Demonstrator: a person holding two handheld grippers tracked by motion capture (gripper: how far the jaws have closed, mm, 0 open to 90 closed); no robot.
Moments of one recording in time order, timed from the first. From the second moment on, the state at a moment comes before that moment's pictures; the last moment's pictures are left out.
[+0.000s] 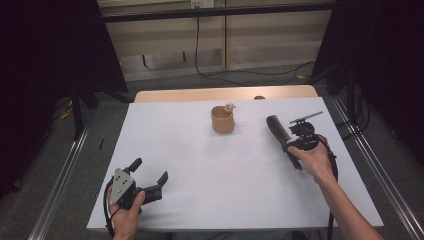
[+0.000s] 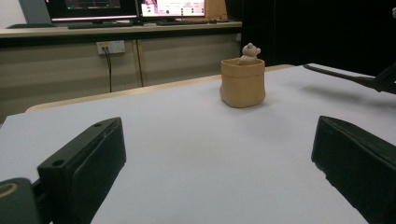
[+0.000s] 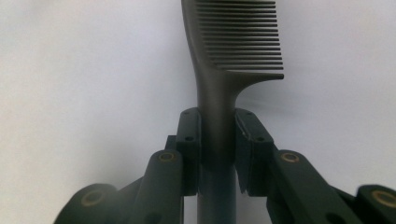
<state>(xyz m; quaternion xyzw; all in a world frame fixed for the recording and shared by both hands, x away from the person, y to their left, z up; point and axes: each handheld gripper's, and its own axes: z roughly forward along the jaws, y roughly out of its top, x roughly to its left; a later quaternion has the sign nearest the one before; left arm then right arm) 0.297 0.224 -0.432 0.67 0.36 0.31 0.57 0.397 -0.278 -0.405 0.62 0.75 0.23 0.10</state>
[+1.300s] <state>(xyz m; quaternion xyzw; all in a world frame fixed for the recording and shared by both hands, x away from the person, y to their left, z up) 0.296 0.224 -0.432 0.67 0.36 0.30 0.57 0.372 -0.277 -0.397 0.52 0.74 0.39 0.19</state>
